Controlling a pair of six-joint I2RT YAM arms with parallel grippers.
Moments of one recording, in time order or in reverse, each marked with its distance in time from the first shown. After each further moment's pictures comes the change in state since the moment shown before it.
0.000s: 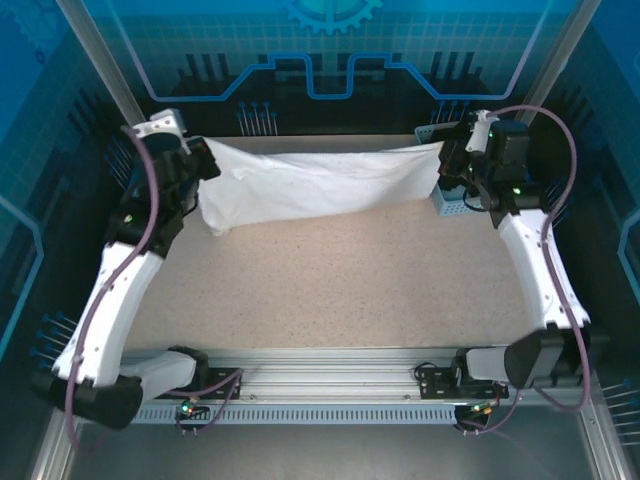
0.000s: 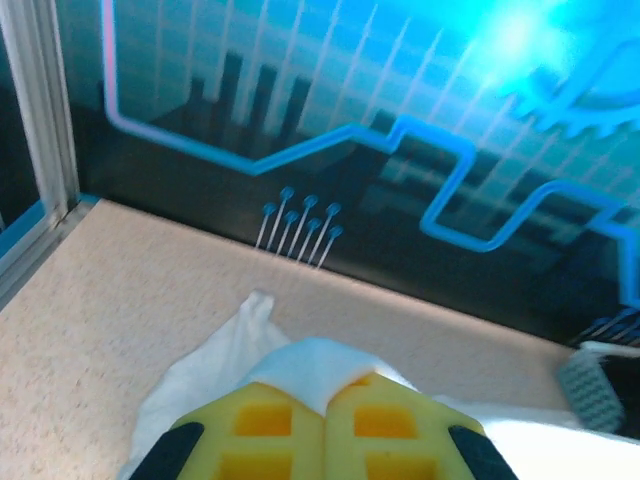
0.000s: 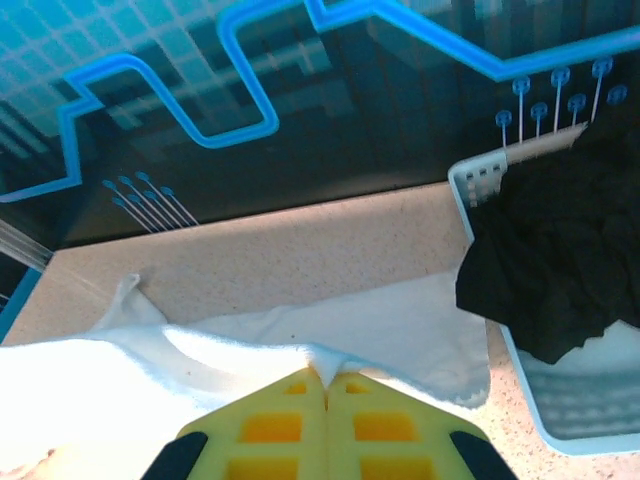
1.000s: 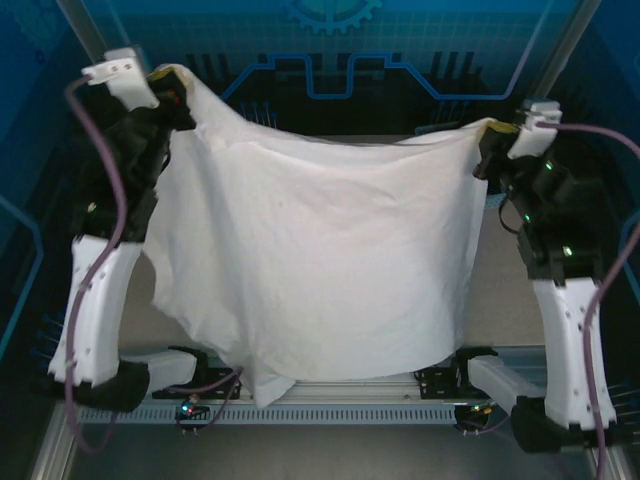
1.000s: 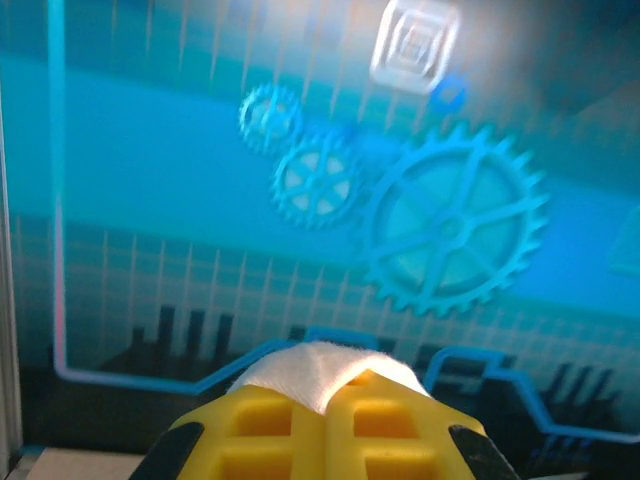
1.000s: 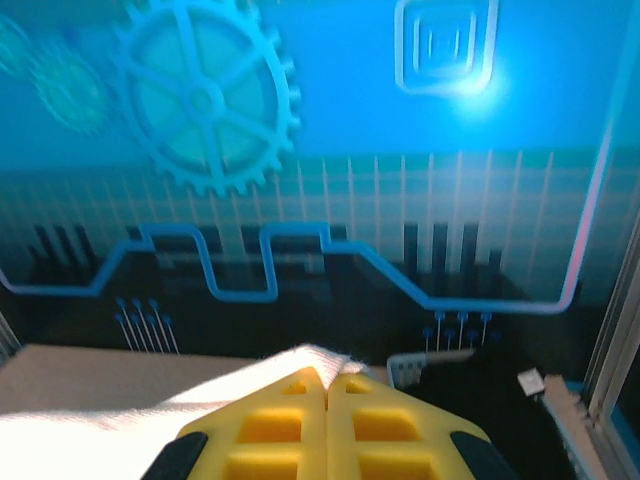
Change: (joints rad) left arm 0.068 0.181 0.348 0.146 0.093 0.211; right arm 0.019 -0.215 0.090 0.018 0.129 -0.203
